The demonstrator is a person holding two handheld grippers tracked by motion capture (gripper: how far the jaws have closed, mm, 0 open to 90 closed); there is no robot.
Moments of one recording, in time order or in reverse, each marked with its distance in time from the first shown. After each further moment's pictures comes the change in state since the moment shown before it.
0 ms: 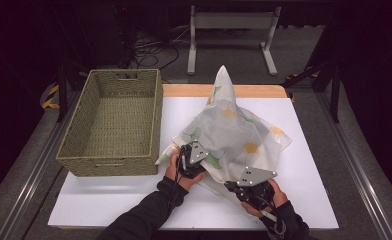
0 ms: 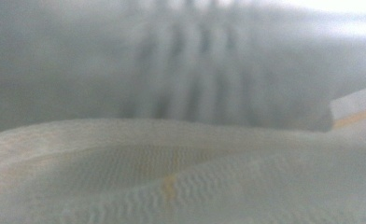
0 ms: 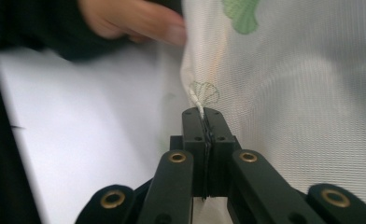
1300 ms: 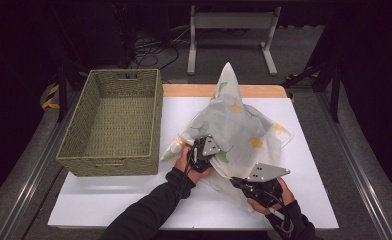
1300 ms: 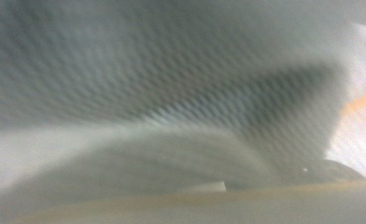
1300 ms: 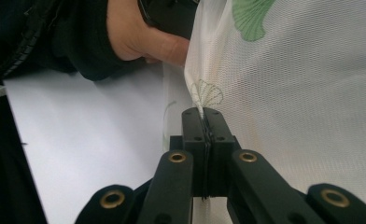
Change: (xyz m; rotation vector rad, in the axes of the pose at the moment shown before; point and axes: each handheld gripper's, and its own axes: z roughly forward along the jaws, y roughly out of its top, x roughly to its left) left arm 0.004 0.019 0.037 0.115 -0.068 0.044; right arm -0.012 -0.002 -0.016 -0.072 0.014 0.067
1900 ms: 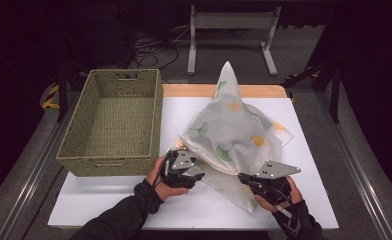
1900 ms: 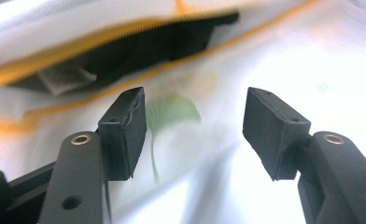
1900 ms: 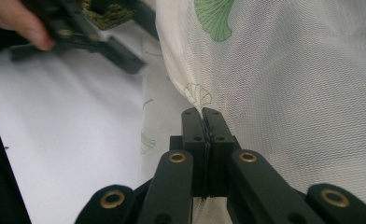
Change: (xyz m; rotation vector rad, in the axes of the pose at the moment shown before) left arm -0.003 -0.043 -0.090 0.054 -0.077 0.065; right arm -0.012 -0.004 -0.014 -0.027 -0.043 0.040
